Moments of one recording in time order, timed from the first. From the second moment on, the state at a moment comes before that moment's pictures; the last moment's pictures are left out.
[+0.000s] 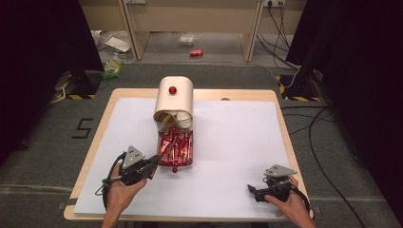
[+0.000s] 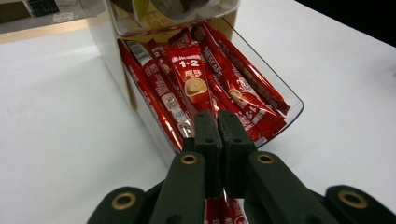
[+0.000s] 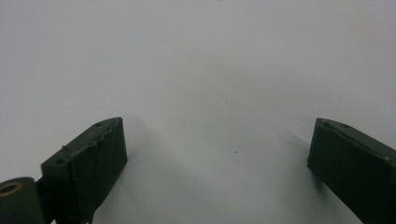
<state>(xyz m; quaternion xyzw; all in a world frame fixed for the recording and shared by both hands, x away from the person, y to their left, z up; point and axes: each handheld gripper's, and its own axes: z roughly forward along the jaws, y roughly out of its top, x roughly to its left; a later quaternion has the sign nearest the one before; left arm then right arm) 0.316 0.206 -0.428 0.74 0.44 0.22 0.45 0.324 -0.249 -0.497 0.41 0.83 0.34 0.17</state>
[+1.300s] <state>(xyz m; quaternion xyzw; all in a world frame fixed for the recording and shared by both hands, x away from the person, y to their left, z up) 0.319 0.258 -0.421 0.70 0.50 0.26 0.44 0.324 -0.249 -0.496 0.41 0.83 0.34 0.17</state>
